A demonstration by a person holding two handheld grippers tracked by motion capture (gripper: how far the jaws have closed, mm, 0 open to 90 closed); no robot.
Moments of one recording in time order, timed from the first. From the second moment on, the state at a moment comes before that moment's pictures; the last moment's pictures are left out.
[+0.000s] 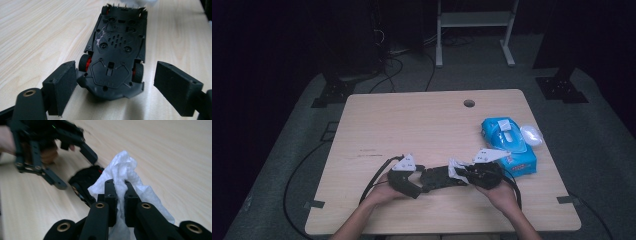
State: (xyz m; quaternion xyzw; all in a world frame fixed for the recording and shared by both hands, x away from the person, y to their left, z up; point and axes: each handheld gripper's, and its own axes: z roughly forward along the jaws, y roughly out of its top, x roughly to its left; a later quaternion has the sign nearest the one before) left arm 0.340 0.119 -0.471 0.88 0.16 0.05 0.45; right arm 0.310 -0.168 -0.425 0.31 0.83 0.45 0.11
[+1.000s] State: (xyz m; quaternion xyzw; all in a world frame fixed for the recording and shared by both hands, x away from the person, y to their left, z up) left arm 0.339 0.098 -0.479 0.90 0.12 0.09 0.40; right arm 0.310 -0.124 -0.453 0.28 0.86 0.42 0.10
